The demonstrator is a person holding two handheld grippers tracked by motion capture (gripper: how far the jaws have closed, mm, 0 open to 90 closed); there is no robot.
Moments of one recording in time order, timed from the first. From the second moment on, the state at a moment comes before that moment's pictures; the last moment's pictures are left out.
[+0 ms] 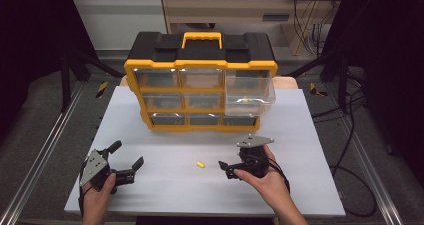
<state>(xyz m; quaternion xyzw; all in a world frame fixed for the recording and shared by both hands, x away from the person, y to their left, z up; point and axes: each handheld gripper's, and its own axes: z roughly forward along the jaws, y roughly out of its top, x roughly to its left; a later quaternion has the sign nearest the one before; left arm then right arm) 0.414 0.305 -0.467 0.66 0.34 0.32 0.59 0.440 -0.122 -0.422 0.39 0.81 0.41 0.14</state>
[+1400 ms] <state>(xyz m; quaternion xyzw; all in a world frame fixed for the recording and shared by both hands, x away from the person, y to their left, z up) 0.415 0.305 -0.468 0.67 0.34 0.31 0.59 0.450 -0.058 -0.458 0.38 0.85 0.36 0.10</state>
